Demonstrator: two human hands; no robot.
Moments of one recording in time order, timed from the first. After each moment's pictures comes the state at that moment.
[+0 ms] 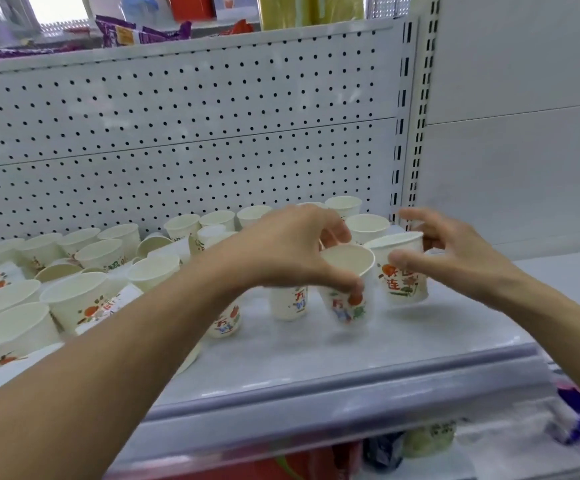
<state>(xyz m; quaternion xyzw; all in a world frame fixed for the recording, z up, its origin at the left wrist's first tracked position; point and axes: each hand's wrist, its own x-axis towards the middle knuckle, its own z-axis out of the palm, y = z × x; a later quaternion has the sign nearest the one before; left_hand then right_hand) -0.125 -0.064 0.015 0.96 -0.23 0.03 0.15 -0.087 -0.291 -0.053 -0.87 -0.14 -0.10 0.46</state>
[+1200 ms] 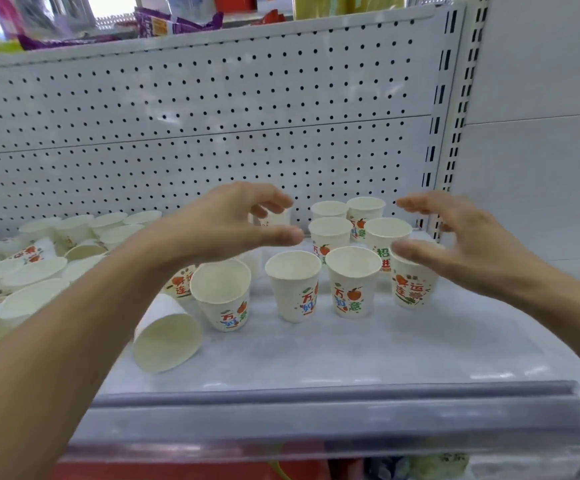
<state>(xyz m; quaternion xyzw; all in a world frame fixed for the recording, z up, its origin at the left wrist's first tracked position) -0.117 -0.007 0.024 0.97 -0.09 0.09 0.22 -0.056 -0.290 -0.041 -0.90 -0.26 -0.19 0.31</state>
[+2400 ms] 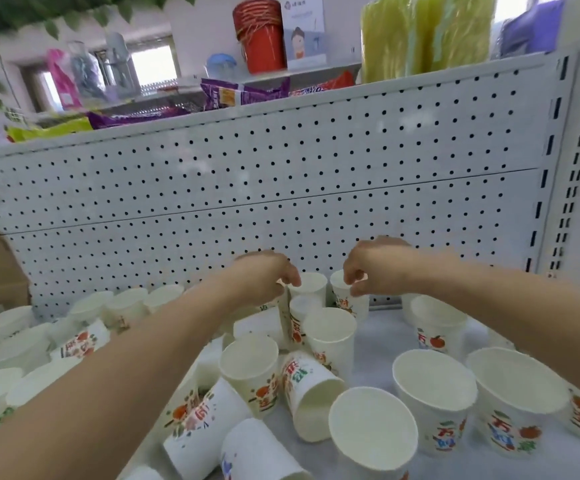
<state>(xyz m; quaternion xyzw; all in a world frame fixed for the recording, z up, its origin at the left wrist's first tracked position) 0.029 0.135 0.012 0.99 -0.11 0.06 -0.06 0.083 -0.078 0.003 -0.93 -0.35 -0.10 -0.05</state>
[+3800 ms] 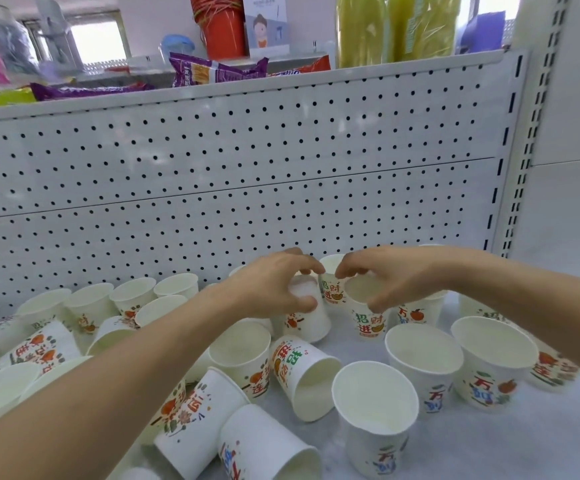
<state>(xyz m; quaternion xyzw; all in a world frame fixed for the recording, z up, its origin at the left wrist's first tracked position) 0.006 0.111 -0.009 0.97 -0.23 0.07 0.10 0.023 -0.104 0.006 -0.95 -0.30 0.06 0.07</state>
